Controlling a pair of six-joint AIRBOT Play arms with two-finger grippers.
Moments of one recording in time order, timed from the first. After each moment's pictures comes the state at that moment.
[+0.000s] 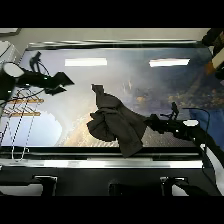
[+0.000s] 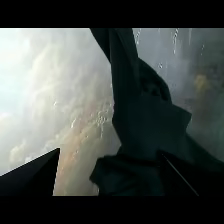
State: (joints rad) left arm -0.01 -1.57 1.53 0.91 -1.12 -1.61; right arm -0.12 -1.24 0.58 -0.43 0.83 1.12
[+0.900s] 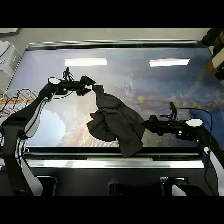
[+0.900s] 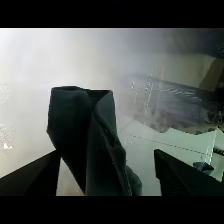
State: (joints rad) left arm -0.09 -2.13 1.81 0.44 -0.90 -1.43; right arm -0.12 -1.17 0.59 -0.48 0.99 1.21
